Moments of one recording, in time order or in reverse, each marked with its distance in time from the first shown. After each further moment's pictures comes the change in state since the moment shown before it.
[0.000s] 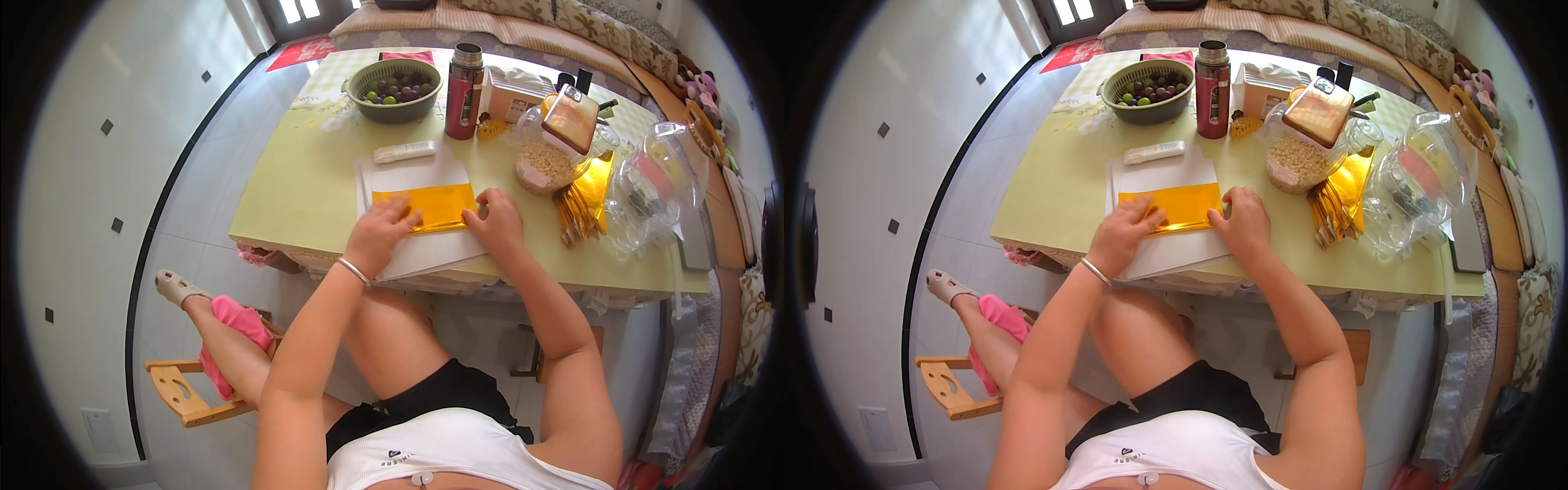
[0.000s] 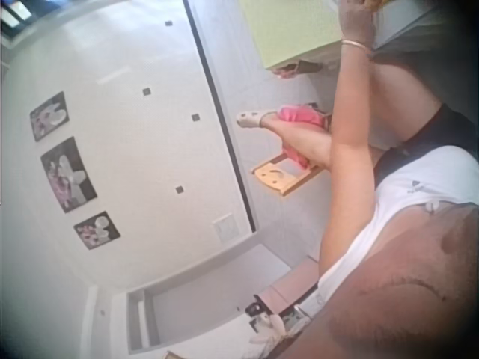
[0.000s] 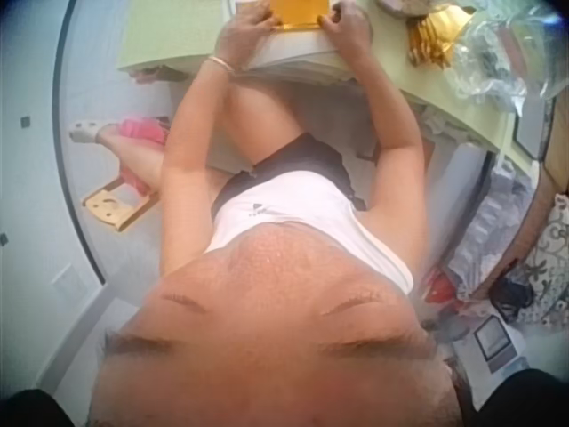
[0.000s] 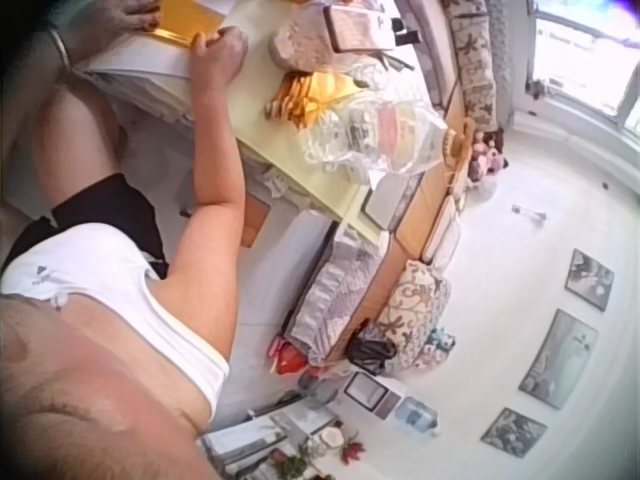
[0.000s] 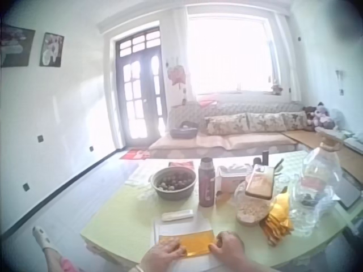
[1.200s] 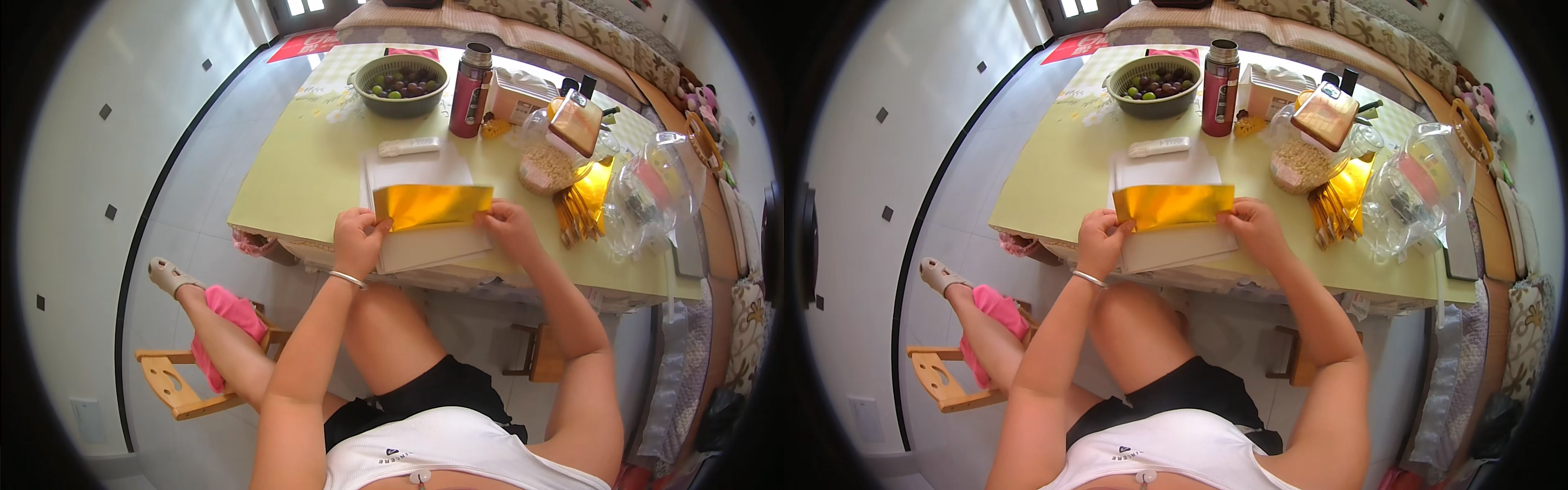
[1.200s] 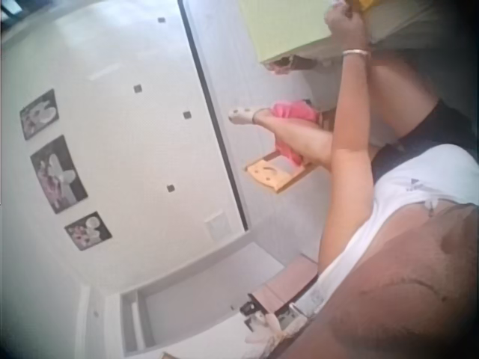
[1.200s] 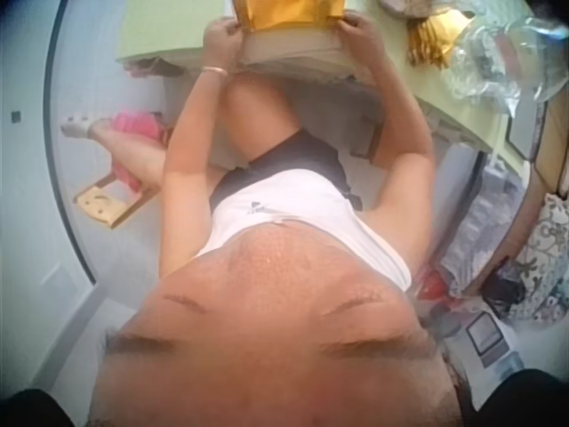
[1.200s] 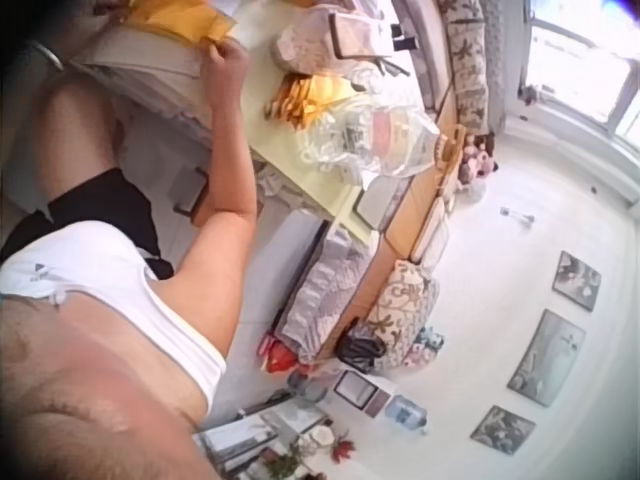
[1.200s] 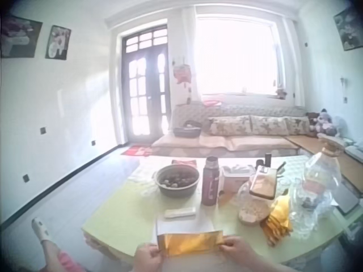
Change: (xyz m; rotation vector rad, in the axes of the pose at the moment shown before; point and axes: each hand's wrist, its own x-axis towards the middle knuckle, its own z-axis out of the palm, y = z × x) left_hand -0.031 -0.001 0.006 -0.457 0.266 -0.539; right_hand -0.004 0.021 -0.023 0.642 -0.332 0.021
